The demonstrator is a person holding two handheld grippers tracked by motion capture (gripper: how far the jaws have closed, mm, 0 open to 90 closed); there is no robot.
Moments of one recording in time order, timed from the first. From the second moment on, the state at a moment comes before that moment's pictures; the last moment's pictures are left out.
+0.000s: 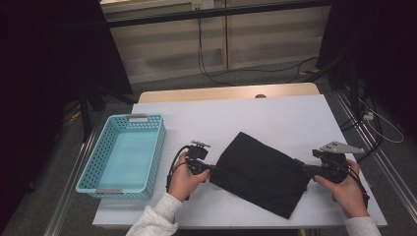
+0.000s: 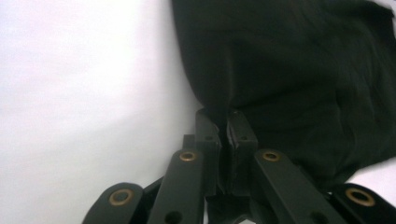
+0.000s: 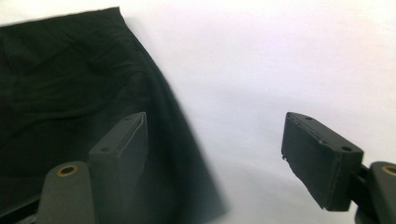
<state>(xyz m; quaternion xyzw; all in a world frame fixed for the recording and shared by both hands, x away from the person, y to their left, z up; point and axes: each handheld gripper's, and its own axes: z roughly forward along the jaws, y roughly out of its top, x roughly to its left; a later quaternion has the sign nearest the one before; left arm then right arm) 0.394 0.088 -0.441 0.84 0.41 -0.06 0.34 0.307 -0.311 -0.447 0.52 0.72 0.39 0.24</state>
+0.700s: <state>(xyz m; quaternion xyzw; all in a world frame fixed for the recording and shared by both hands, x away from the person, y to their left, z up) 0.393 0.111 -0.443 0.85 0.41 -0.01 0.33 0.297 -0.257 -0.468 0.49 0.77 0.36 0.19</state>
